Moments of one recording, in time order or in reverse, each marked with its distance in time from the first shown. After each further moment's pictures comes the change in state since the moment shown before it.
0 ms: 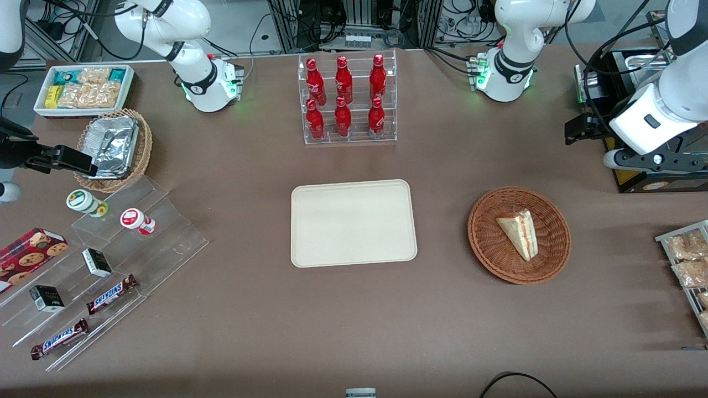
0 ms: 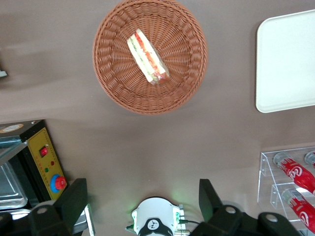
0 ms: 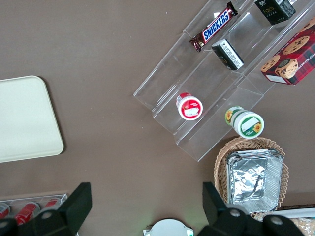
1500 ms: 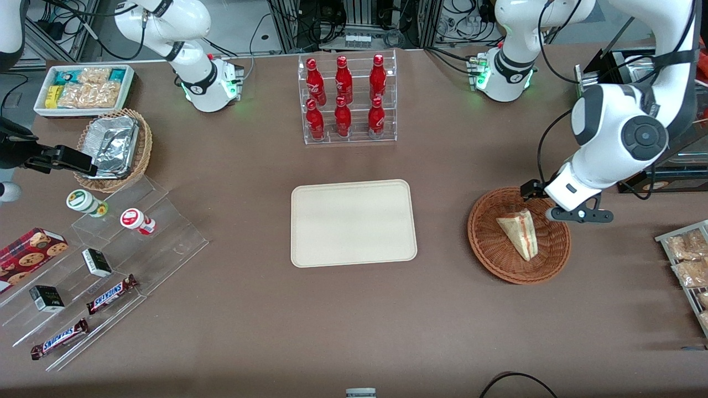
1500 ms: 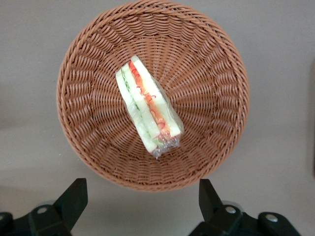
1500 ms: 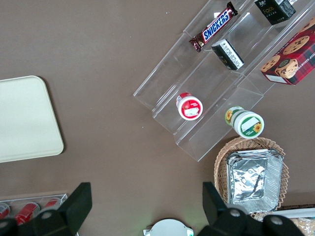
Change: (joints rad) arm 0.009 0.040 0.006 -0.608 0.004 0.797 -0.037
